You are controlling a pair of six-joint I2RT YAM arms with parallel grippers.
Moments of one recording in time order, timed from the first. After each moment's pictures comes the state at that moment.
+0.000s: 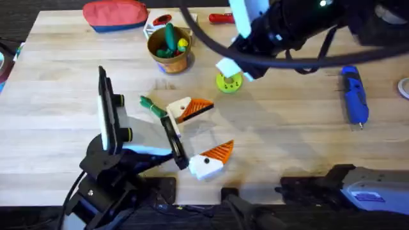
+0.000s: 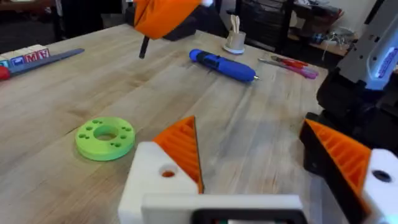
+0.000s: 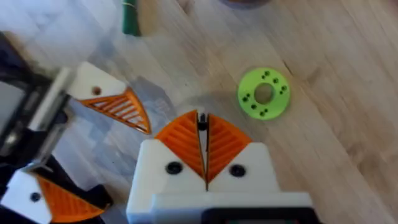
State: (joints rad) left arm -0.55 0.01 0.01 -0.05 0.61 -0.13; right arm 0.73 1.47 1.55 -1.12 -0.10 -0.18
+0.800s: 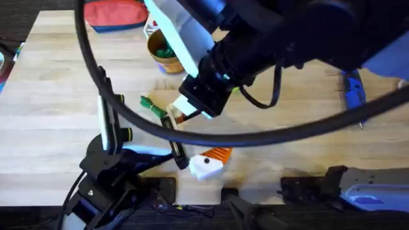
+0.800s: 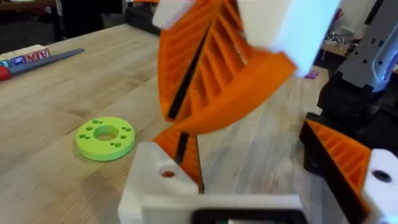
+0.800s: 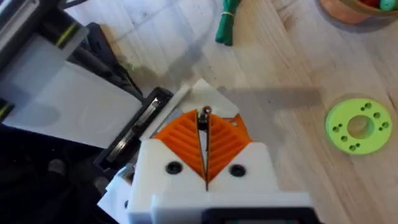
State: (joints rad) left arm -0.55 0.01 0.01 -0.05 0.61 -0.13; right arm 0.98 1.55 1.58 -1.08 -0.18 -0.01
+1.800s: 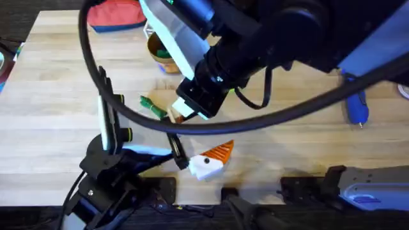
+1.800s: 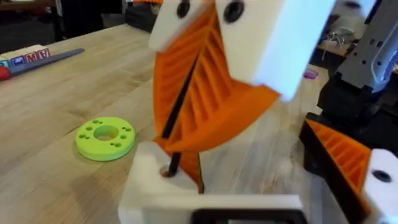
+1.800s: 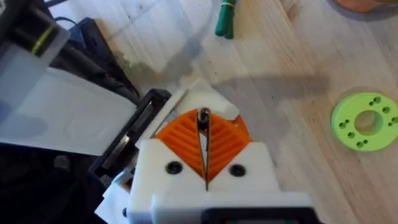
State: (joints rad) left arm -0.55 0.01 0.01 -0.05 0.61 -0.13; right arm 0.99 1.58 1.58 -1.09 -0.18 0.00
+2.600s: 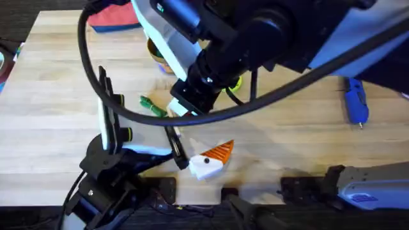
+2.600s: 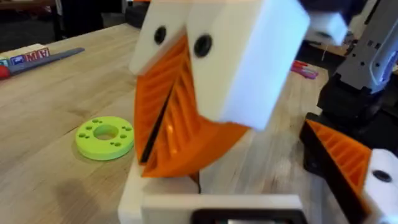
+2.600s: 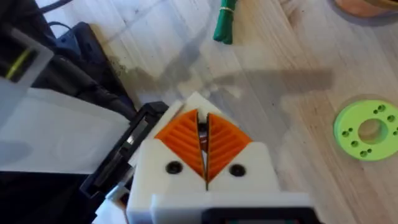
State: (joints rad) left arm -0.55 0.01 0.01 -0.05 0.61 -0.14; right arm 0.99 1.63 1.58 -1.05 -0.18 0.00
